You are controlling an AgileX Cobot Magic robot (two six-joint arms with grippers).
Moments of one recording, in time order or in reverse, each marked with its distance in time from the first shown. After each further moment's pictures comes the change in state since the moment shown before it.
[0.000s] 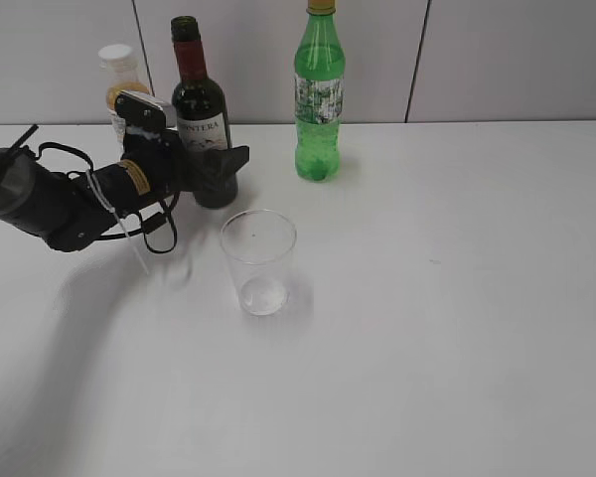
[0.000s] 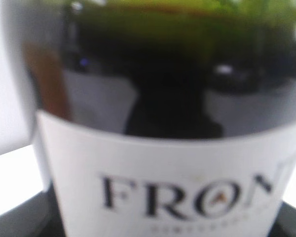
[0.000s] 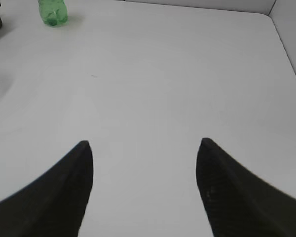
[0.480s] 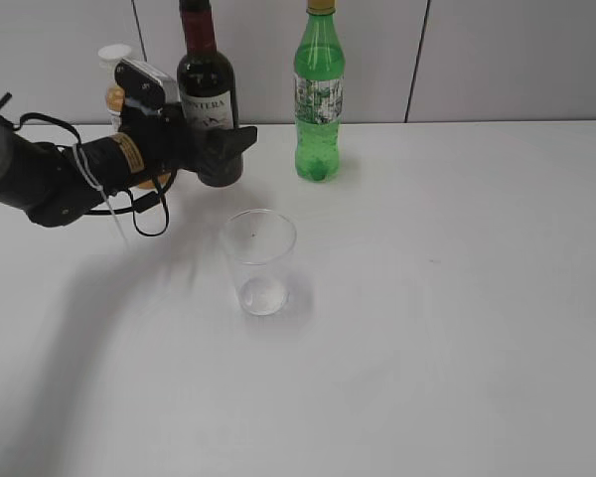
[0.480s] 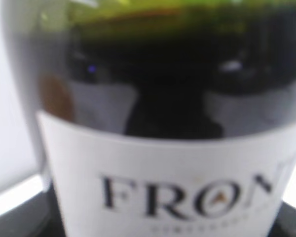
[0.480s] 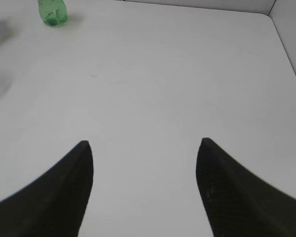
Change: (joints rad) left arm 0.001 -0.088 0.017 0.116 0.000 -0.001; right arm 0.000 0.000 0.000 0.000 0.000 0.000
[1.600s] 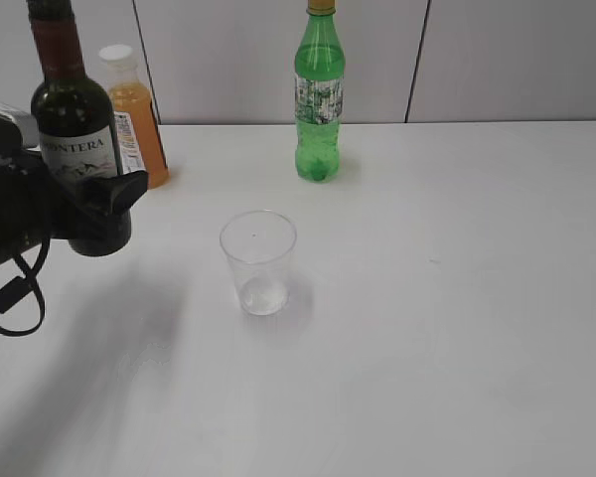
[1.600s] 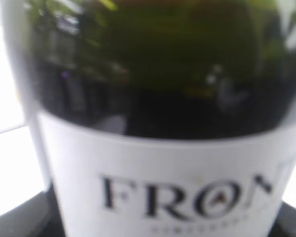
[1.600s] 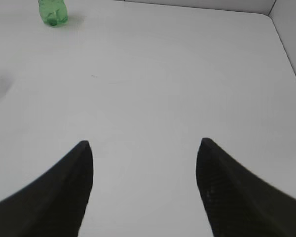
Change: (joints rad) left arm -0.001 -0.595 0.789 -0.405 0.017 0.266; right arm 0.000 0.000 0.000 -0.001 0.000 0.000
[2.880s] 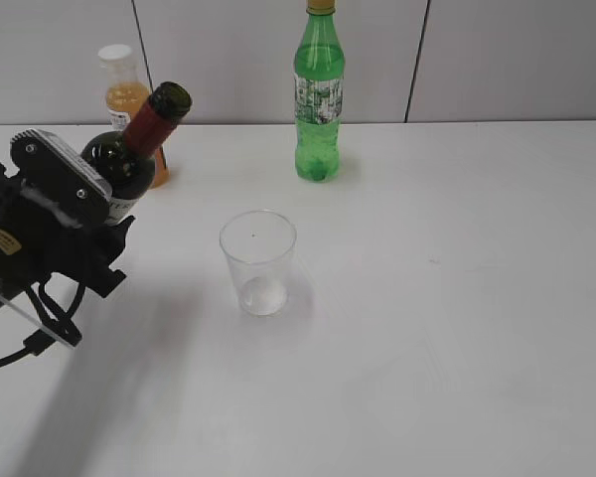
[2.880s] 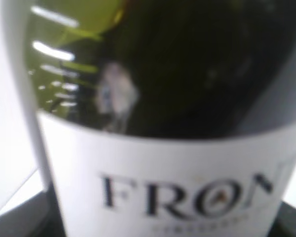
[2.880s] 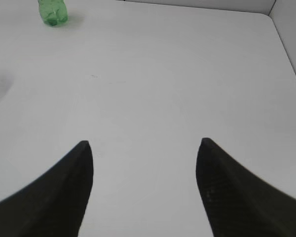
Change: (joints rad) left arm -0.213 0.014 0.032 -0.600 0.079 0.890; right arm 0.000 0.000 0.000 0.001 0.000 0.000
